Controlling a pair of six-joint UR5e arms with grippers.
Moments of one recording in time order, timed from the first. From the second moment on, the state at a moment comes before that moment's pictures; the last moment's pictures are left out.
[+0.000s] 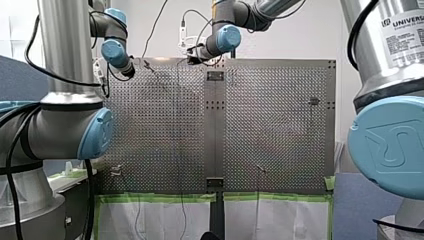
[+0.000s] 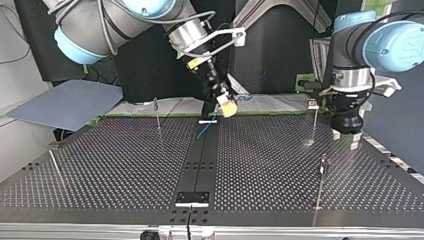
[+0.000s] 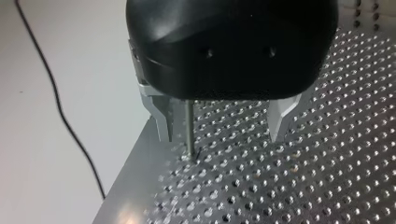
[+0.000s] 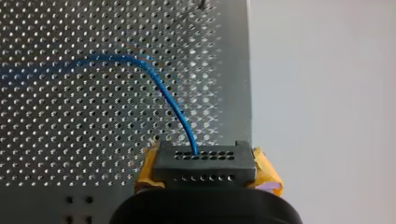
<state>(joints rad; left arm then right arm) 0.13 -1.39 -1.87 -3.03 -1.58 -1.87 2.46 -1.32 1.38 -0.10 1.54 1.58</state>
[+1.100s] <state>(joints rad) 0.08 -1.38 -1.76 -3.17 -1.56 -1.64 2.40 -1.31 1.34 -0.10 1.54 1.59</state>
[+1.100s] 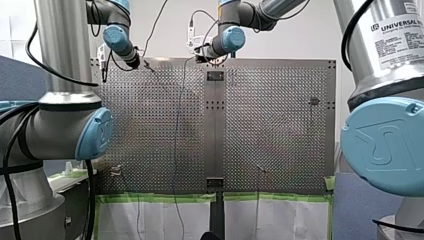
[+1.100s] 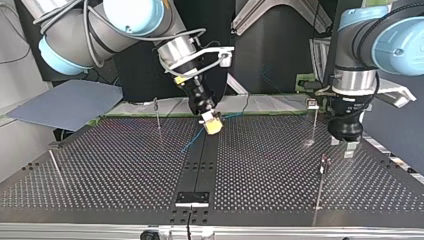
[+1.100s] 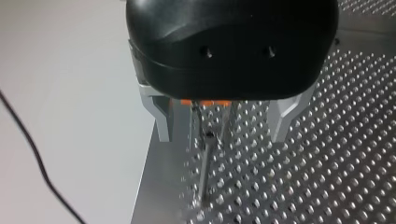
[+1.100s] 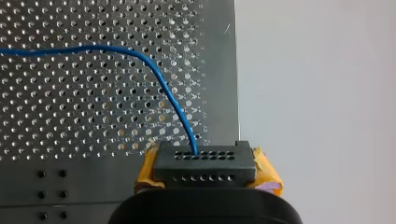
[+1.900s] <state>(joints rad) 0.06 -1.39 -1.75 -3.18 -1.58 -1.62 2.40 -1.31 1.34 -0.10 1.54 1.59</state>
